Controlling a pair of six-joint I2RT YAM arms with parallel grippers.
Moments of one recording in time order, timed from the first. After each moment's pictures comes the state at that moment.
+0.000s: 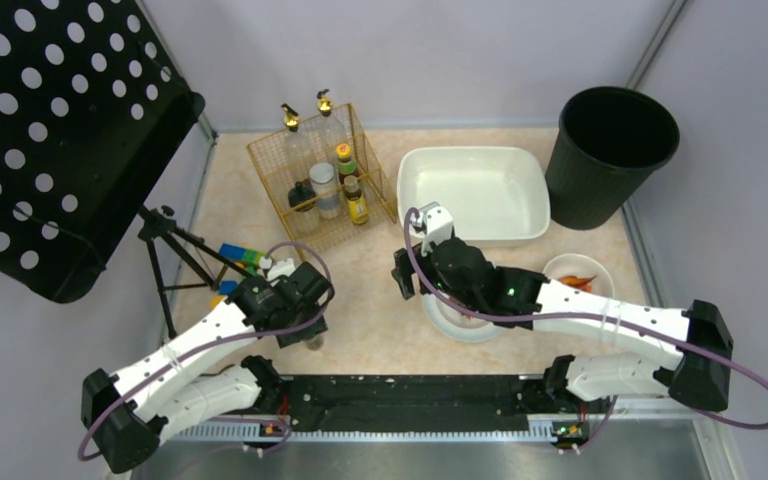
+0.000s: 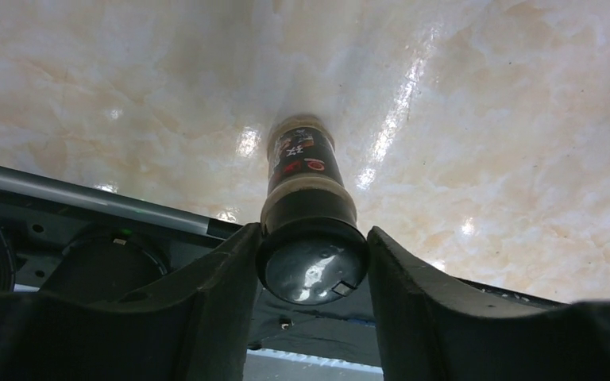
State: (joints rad) left arm -0.77 0.90 0.73 -1.15 -0.27 -1.14; right arm 1.13 1.18 0.92 -0.22 0.41 0.35
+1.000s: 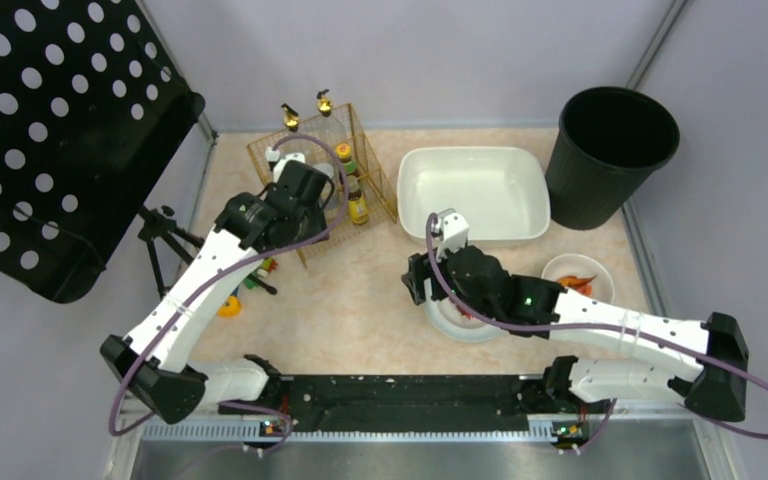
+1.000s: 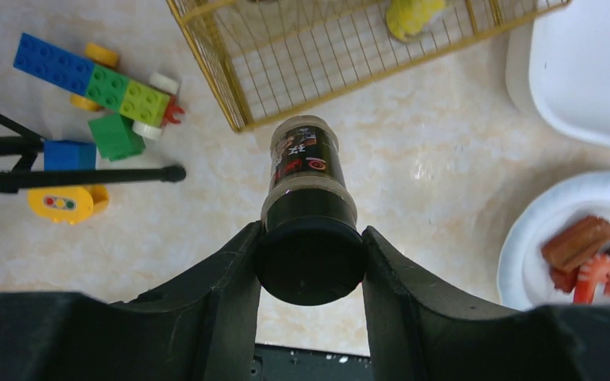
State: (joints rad) left arm -0.62 1.23 1.40 -1.14 -0.43 -0.68; right arm 1.13 1.08 0.84 -0.21 0.41 0.39
